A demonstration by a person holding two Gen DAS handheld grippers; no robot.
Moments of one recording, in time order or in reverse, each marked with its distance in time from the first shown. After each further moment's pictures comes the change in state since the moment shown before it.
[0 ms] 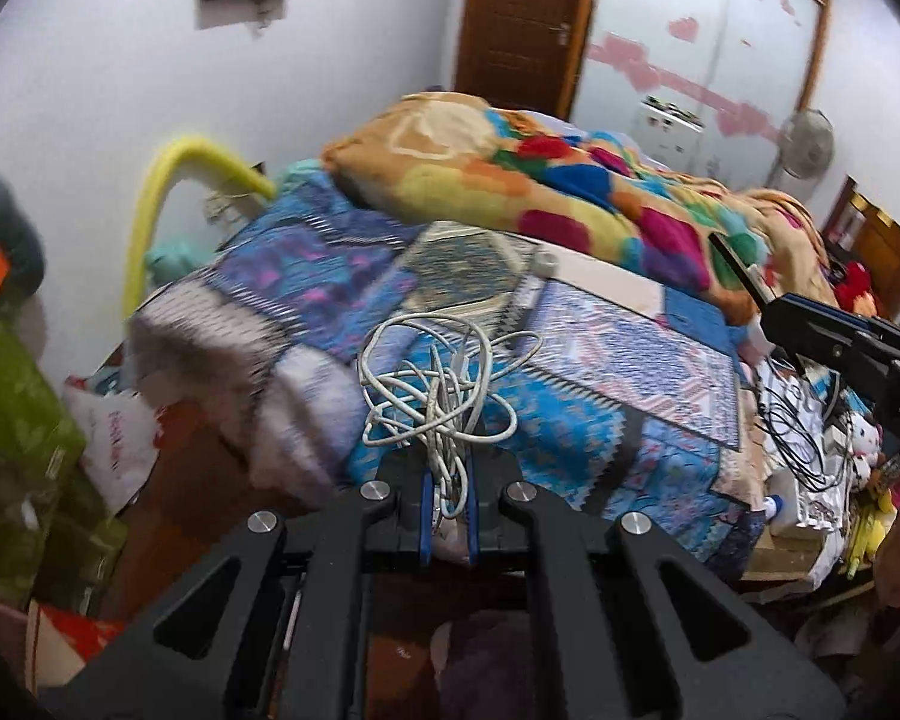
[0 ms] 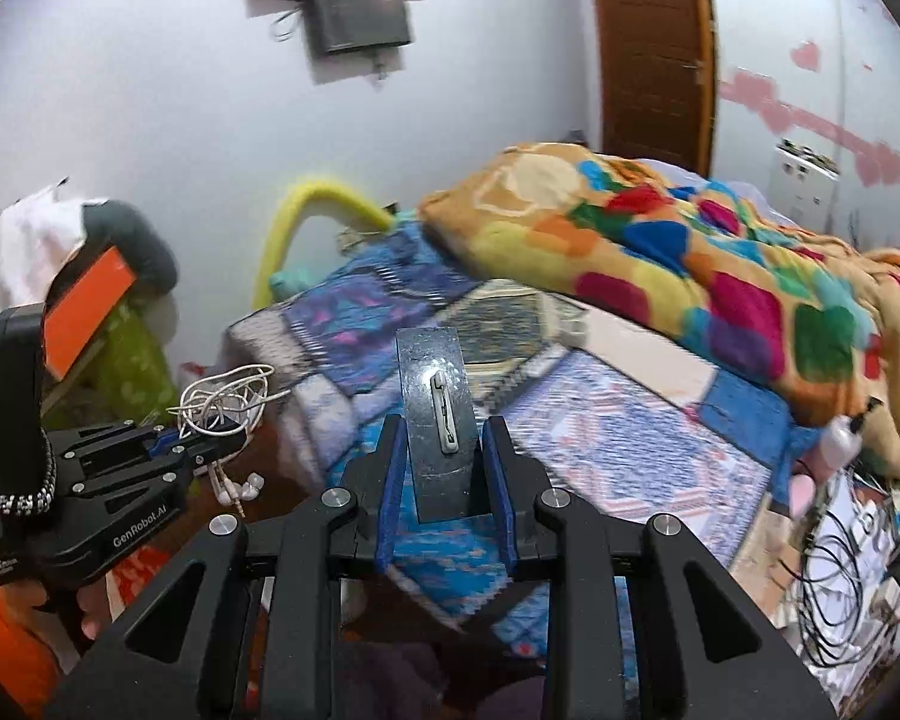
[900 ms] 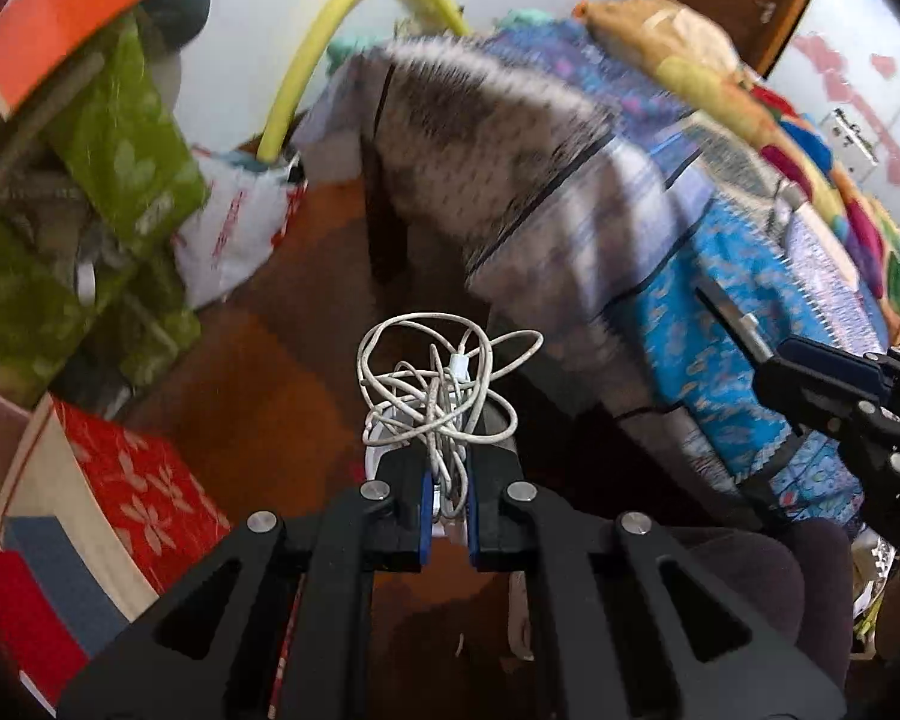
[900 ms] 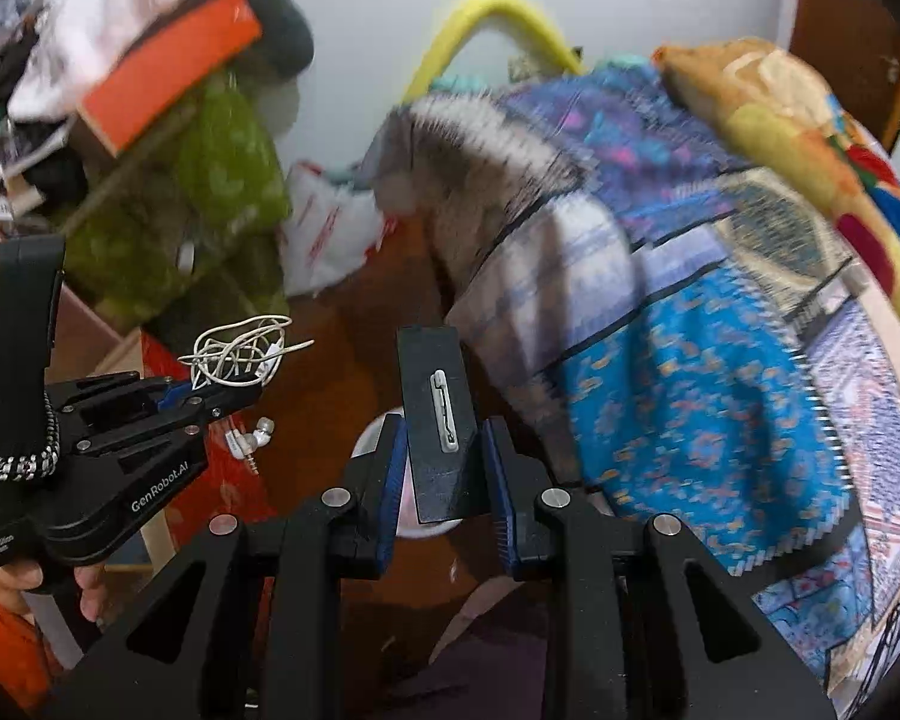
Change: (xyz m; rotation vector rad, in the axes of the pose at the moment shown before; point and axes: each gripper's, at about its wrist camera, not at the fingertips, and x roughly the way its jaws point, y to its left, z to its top) left arm 0.053 0.189 -0.137 -0.340 0.278 0.221; right arm 0.165 0.169 -0.070 -0.257 0.404 0.201
